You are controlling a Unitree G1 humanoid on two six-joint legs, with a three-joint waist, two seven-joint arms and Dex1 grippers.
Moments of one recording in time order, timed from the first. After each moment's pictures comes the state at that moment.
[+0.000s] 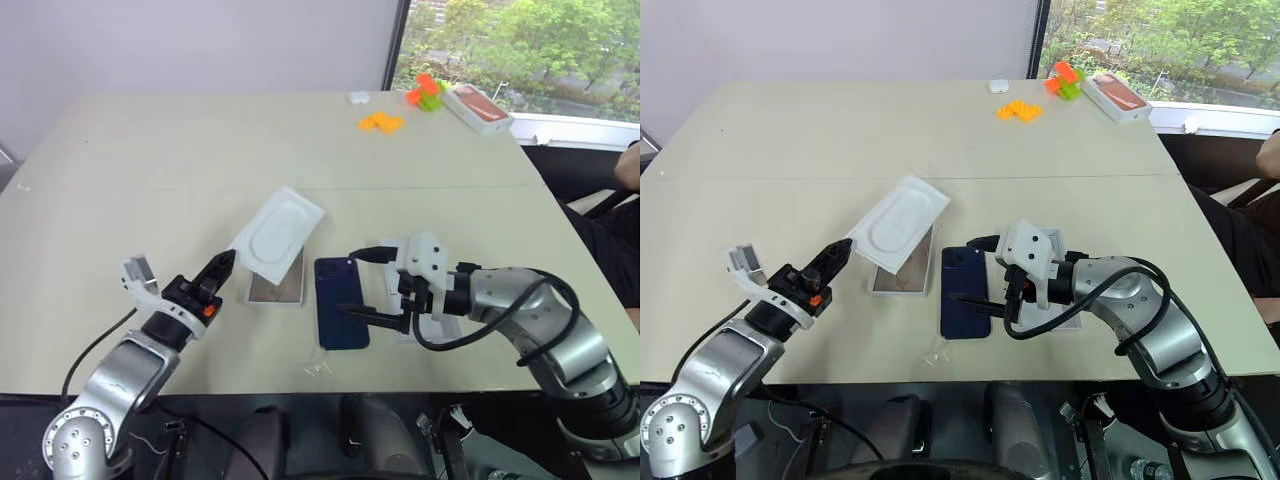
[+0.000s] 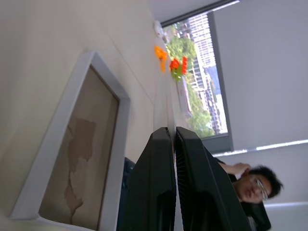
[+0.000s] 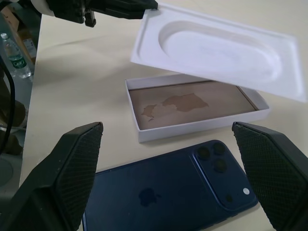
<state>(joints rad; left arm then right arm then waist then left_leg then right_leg) 0.14 0.24 0.35 -0.60 -1.78 0.65 0.38 -0.29 -0.69 0.14 -0.53 0.45 0.59 0.86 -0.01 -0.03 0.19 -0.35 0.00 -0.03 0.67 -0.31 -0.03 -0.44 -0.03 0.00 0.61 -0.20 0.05</state>
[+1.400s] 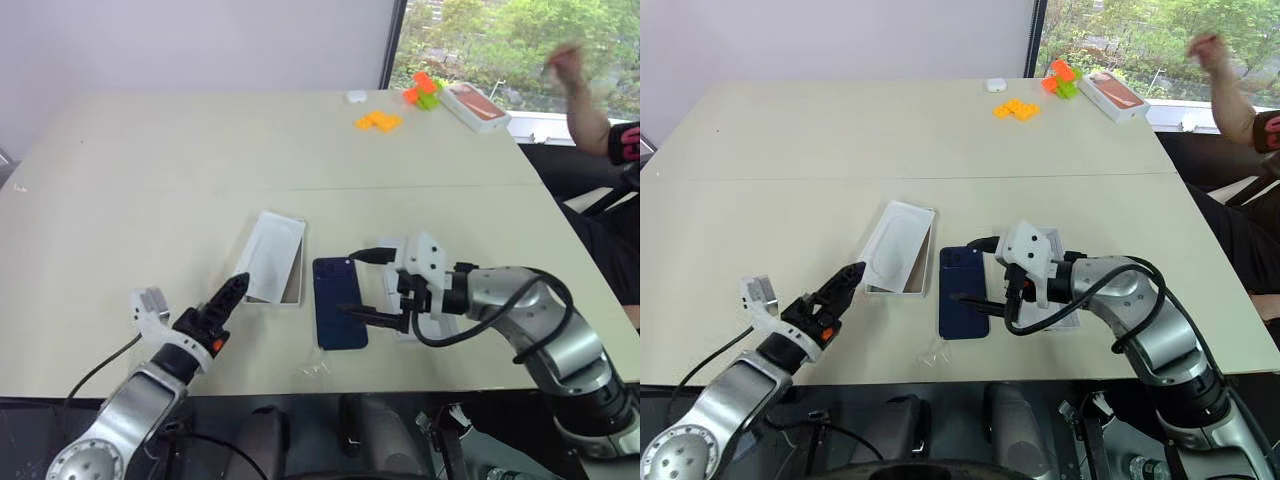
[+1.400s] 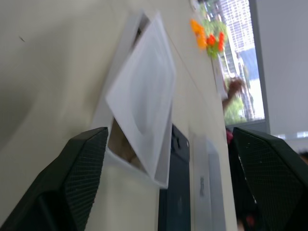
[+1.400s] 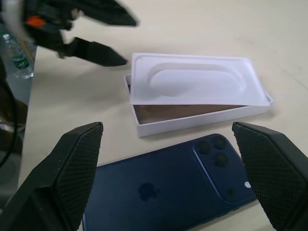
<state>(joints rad) 0.39 0.45 0.22 -0.68 -1.65 0.59 0.20 -0.31 -0.64 0.14 -0.49 0.44 0.59 0.86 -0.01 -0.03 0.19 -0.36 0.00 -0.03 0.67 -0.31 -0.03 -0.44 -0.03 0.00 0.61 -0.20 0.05</state>
